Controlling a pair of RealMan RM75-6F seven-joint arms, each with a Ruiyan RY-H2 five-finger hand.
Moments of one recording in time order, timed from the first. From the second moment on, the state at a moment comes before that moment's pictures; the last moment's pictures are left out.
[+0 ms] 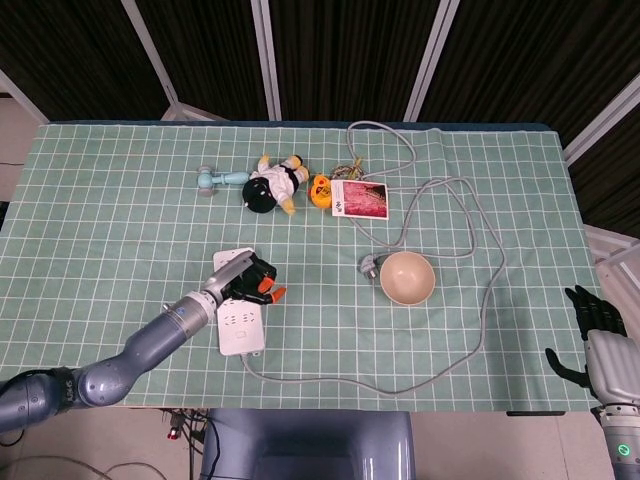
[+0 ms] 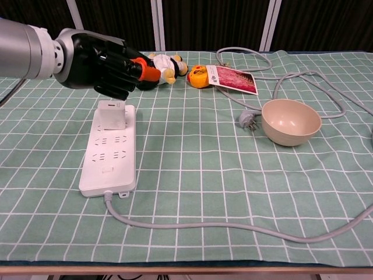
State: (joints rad) left arm -0.81 -1.29 -0.44 -1.78 0.60 0.44 -0.30; right arm 0.07 -1.06 0.08 -1.70 -1.38 1.39 0.08
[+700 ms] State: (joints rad) left arm -0.76 -1.33 -0.47 -1.62 0.78 0.30 -0.48; right arm 0.07 -1.06 0.08 -1.70 -1.38 1.39 0.07
